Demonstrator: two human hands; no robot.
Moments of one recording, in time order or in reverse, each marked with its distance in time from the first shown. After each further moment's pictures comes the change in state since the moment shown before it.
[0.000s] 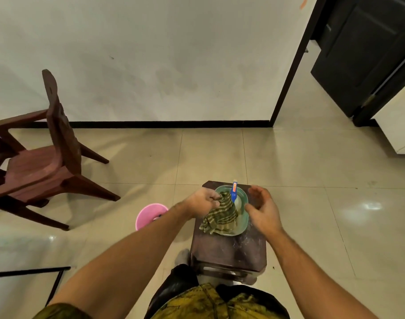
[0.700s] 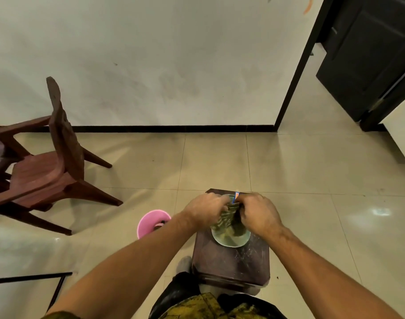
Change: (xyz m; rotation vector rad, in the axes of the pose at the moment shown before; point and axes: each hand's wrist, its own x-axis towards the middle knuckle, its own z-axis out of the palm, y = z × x) left_hand 0.015 0.023 -0.006 0.826 0.070 0.378; right_hand 0.036 -0.044 0.001 -1.114 -0.297 -0.315
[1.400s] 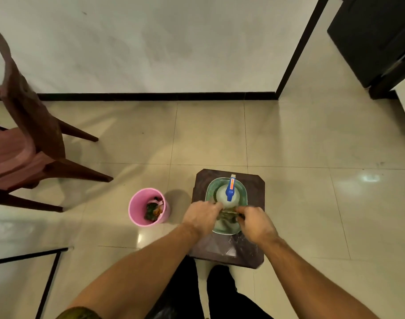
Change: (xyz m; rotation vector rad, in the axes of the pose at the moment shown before) left_hand 0.032 -0.015 0.094 0.085 -0.106 -0.153; right_hand 0.019 0.038 0.091 0.288 -0.197 0.204
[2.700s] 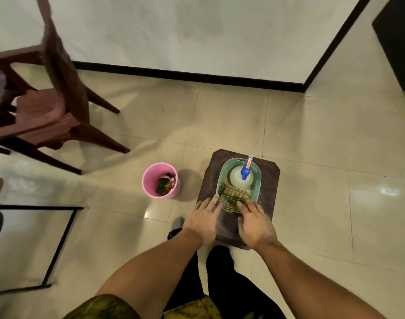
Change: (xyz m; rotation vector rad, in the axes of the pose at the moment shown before) left_hand -0.069 0.009 0.081 -0.084 -0.115 -0.160; right_hand -0.037 0.005 0.065 -0.235 -0.074 -0.091
